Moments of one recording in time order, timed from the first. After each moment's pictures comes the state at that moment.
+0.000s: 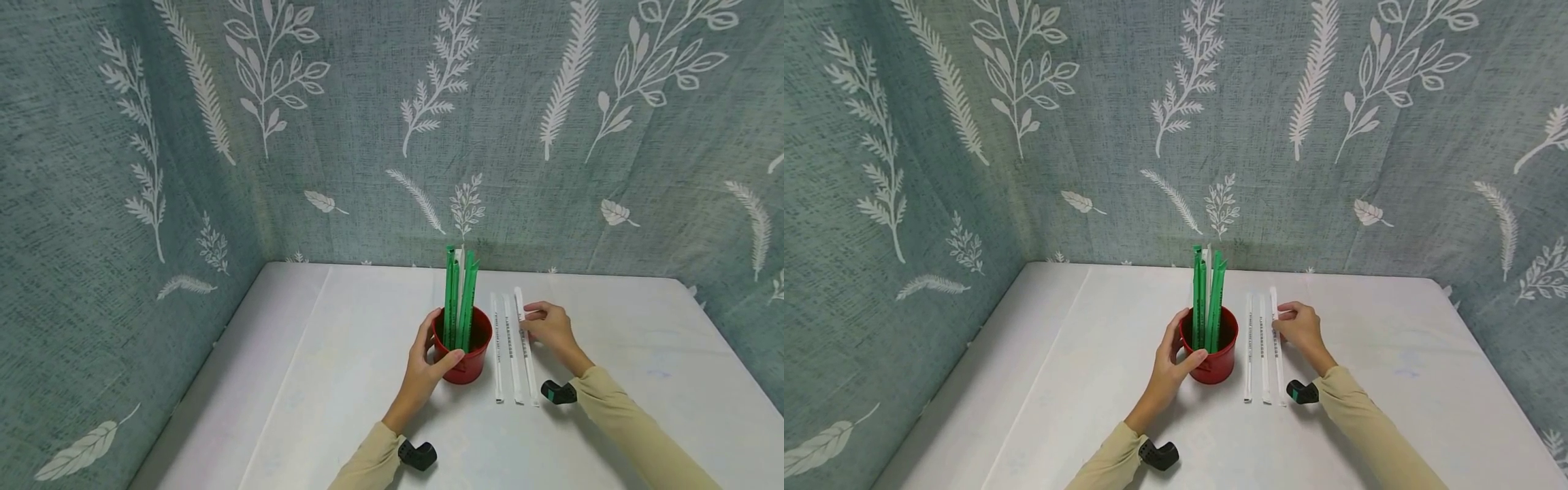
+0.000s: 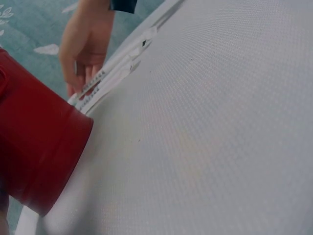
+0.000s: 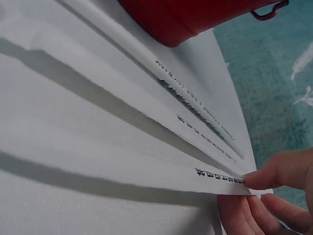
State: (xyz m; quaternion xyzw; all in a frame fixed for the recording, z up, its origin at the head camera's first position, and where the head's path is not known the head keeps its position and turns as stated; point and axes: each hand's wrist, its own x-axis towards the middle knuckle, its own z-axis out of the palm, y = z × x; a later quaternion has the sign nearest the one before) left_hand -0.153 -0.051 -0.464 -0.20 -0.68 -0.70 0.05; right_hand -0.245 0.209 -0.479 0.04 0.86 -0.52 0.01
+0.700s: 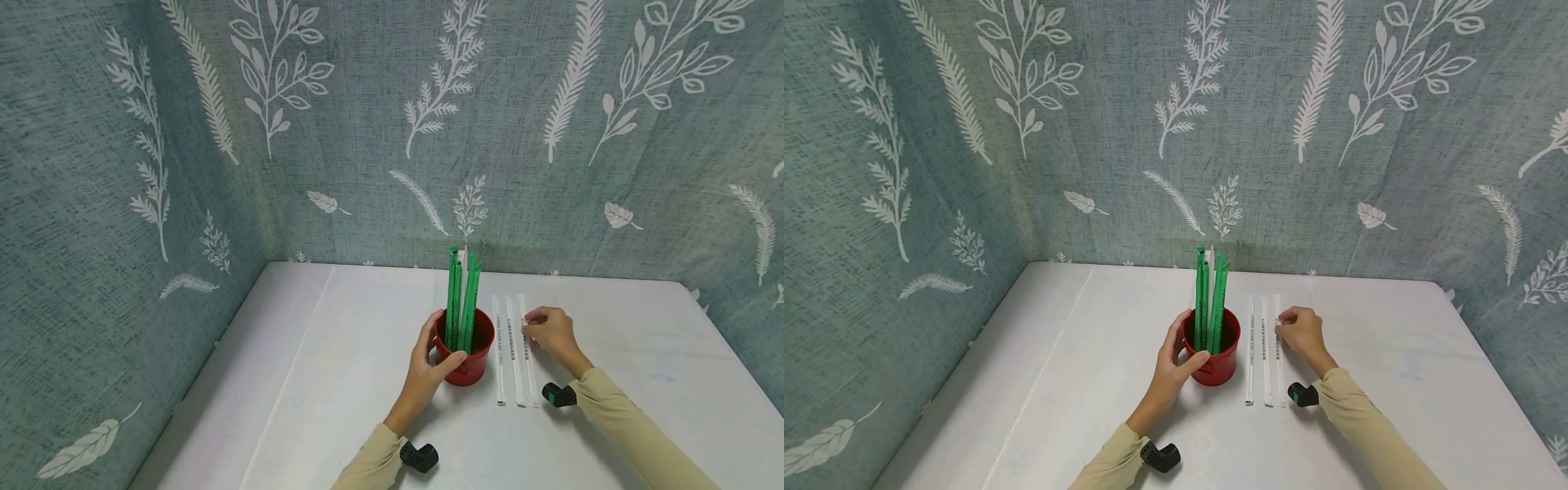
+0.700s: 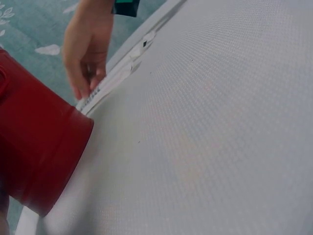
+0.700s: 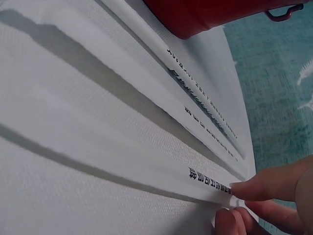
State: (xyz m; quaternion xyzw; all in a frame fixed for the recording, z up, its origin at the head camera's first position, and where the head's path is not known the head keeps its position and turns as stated) left_hand -0.162 -0.051 -0.483 -0.20 -0.68 -0.70 0.06; right_hand -0.244 0.204 -0.477 0.05 0.90 -0.44 -0.01
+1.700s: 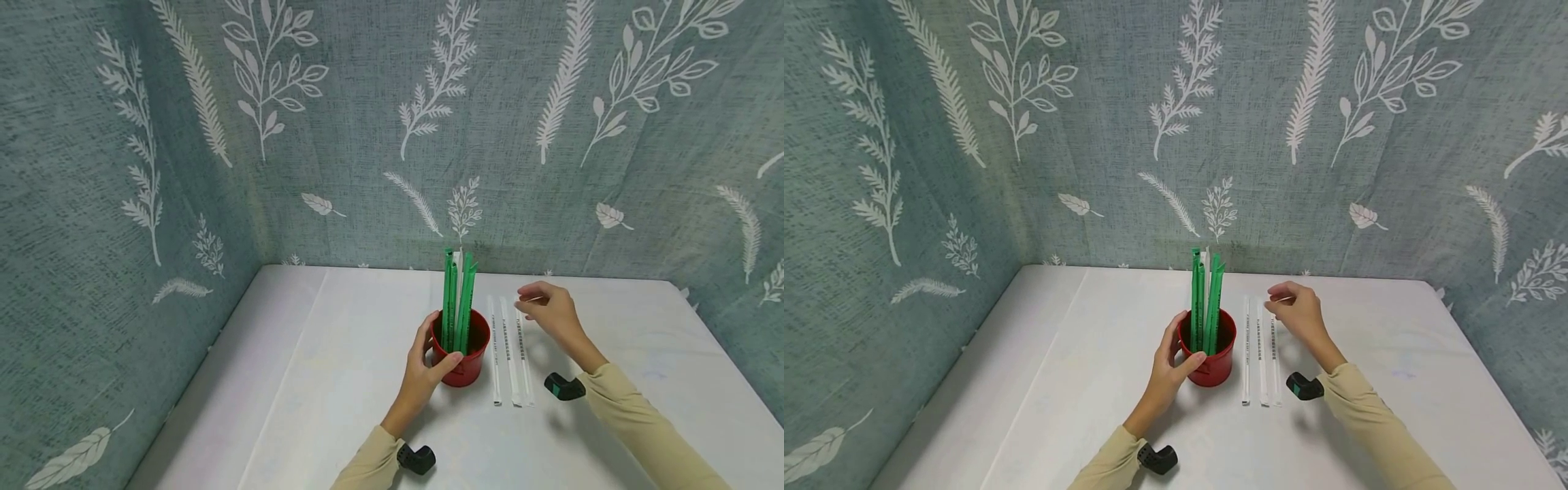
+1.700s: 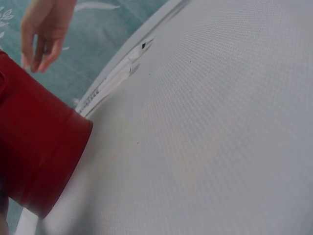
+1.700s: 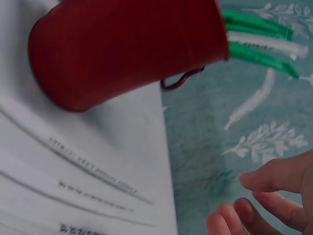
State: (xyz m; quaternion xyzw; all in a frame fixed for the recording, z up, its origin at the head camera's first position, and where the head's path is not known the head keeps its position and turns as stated) left_hand -0.161 -0.049 -0.479 -0.19 -0.68 -0.70 0.07; right_hand -0.233 0.202 -0.420 -0.05 0.86 -0.50 -0.06
